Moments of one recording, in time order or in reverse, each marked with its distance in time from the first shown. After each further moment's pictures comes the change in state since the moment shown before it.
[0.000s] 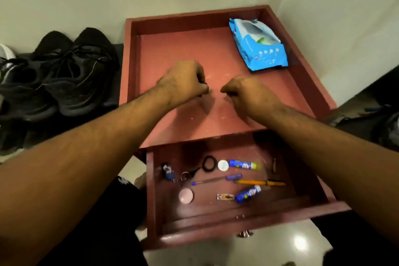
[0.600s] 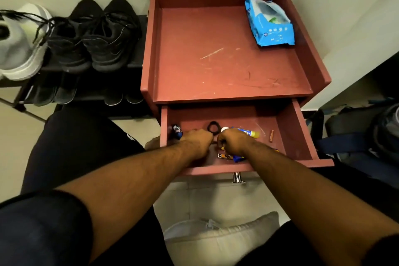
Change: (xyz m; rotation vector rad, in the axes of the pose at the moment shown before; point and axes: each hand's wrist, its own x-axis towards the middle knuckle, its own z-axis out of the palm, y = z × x) left_hand -0.166 0.006 0.142 0.311 -0.562 -0.110; right_hand -0.134 -0.052 0.104 0.093 -0.732 0.190
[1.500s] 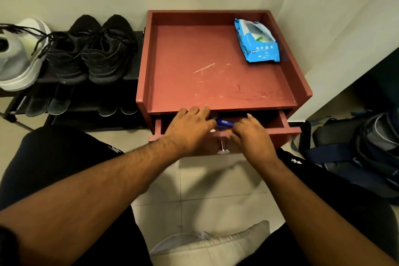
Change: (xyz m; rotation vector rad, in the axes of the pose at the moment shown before) left_hand -0.050 0.003 -0.068 0.316 0.470 0.155; right_hand -0.069 0.004 -0.043 -0.132 0.663 -0.025
